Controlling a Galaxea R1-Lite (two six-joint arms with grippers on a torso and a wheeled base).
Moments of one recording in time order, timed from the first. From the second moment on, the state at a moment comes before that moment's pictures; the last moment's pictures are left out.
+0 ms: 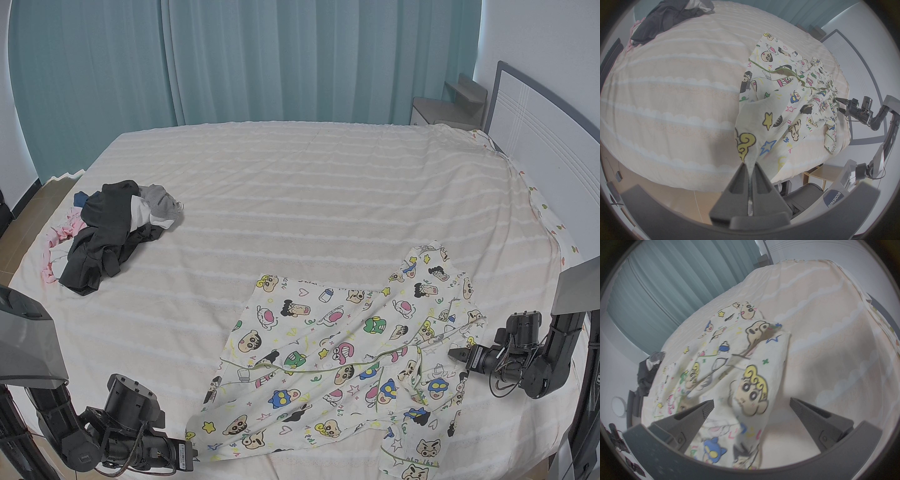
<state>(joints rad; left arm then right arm) -0.43 1.95 -0.02 -0.86 -0.13 -0.46 0.00 2.28 -0.35 -1.23 0.12 0.40</state>
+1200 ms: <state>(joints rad) -0.43 1.93 -0.02 -0.88 -0.13 -0.50 -0.33 2.39 -0.35 -1.53 0.06 0.13</state>
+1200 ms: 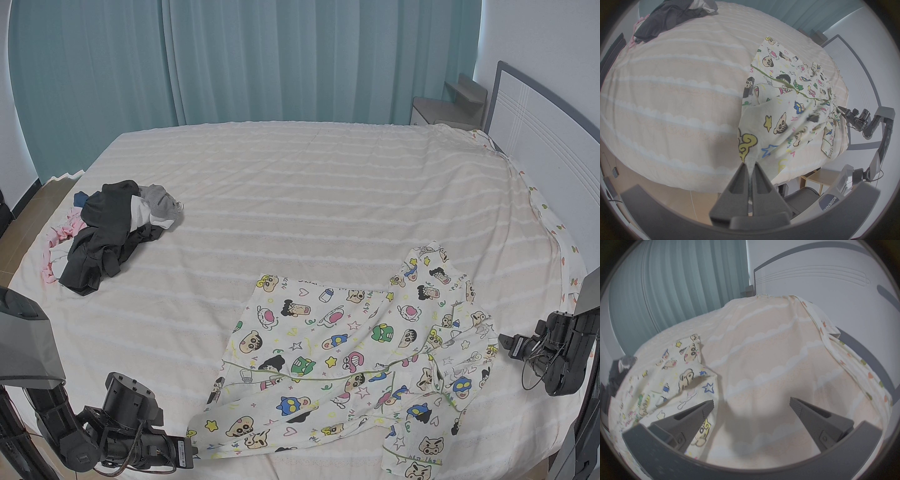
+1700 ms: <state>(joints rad) -0.43 1.93 -0.02 -0.88 -0.13 -0.50 -0.30 2.31 -0.28 -1.51 0.38 0.33</state>
